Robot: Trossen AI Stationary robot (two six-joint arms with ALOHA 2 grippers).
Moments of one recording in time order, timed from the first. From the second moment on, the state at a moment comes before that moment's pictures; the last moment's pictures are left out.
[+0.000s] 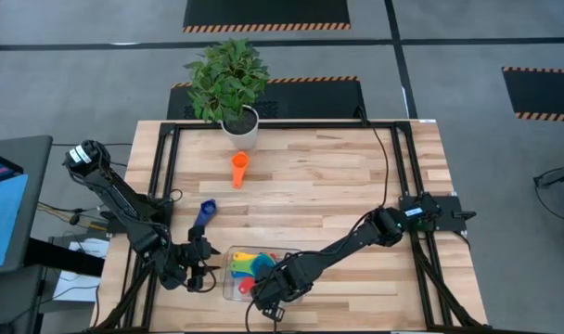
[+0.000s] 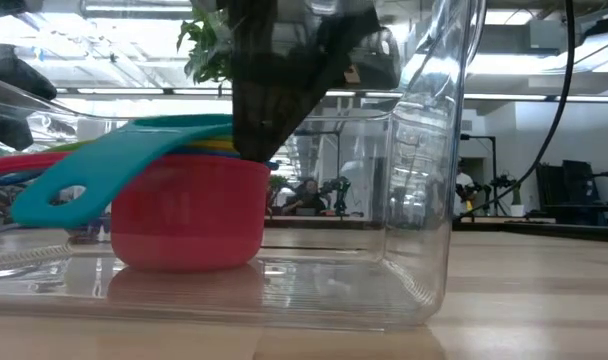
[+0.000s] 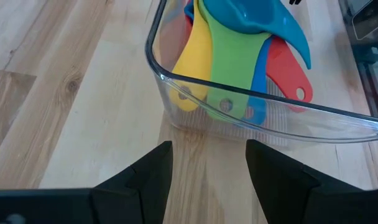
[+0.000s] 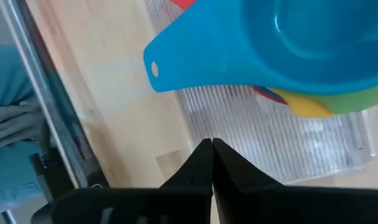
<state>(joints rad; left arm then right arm) -0.89 1.25 0.59 -0.32 -0.57 -0.90 0.48 2.47 2.33 -1.11 0.03 0.87</state>
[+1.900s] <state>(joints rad) -0.89 1.25 0.59 -0.32 -0.56 -0.90 0.36 2.52 2.34 -0.99 0.07 0.68</state>
